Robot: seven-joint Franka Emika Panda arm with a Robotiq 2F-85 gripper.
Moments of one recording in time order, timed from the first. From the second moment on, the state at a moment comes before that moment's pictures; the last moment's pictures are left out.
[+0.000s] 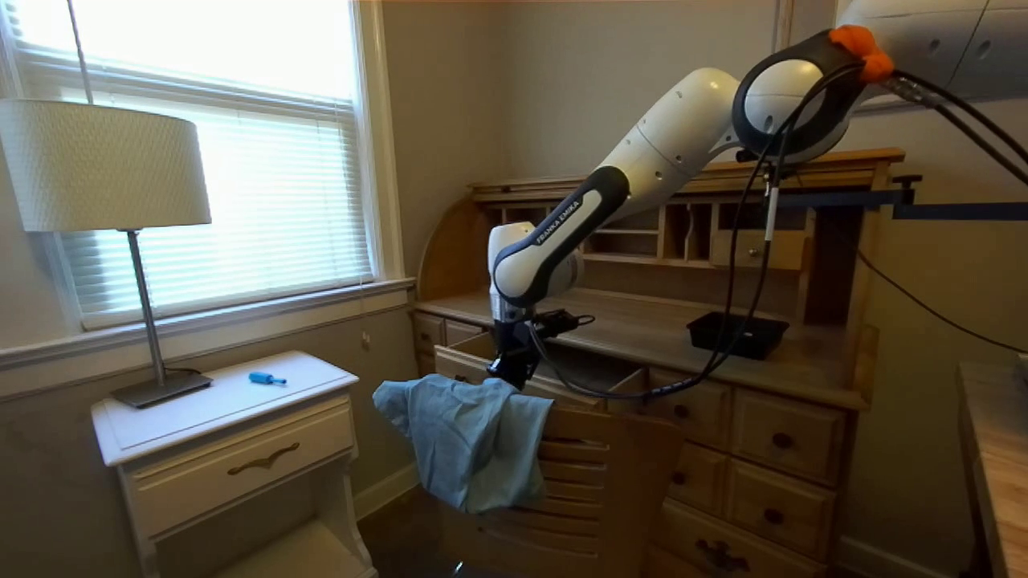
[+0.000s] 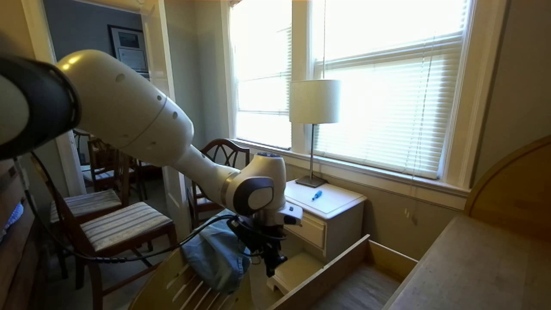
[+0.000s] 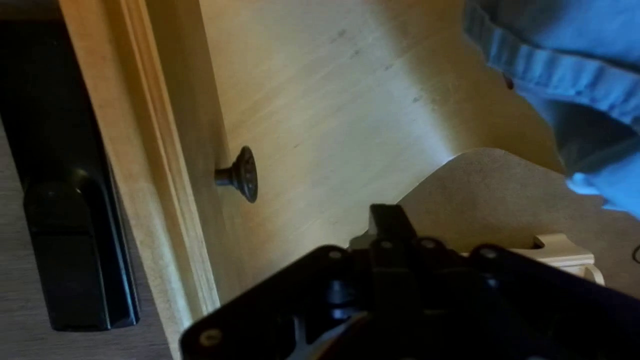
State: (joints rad) arm 0.09 1.34 0.00 -0.98 -0.04 2.33 0.20
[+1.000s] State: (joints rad) arm 0.40 1.19 -0.36 -1.45 -0.08 2.49 0.83
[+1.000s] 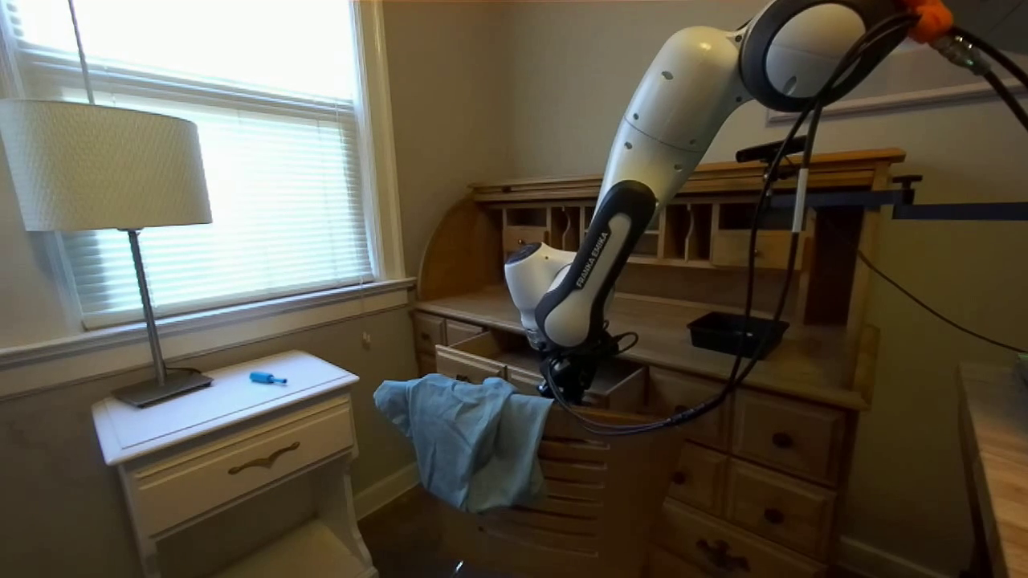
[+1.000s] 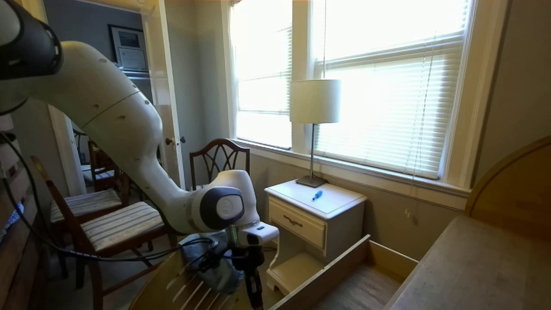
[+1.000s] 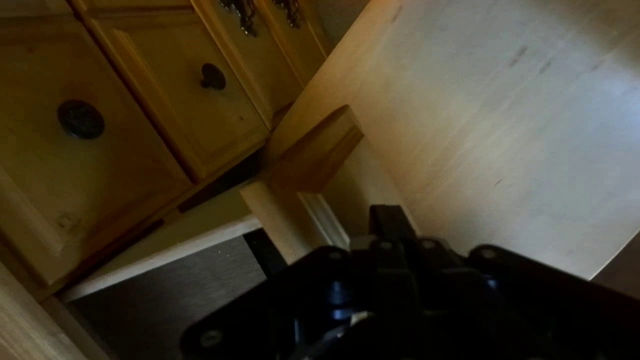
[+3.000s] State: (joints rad) arm 0.33 1.07 -0.40 -1.59 -0.20 2.93 1.01
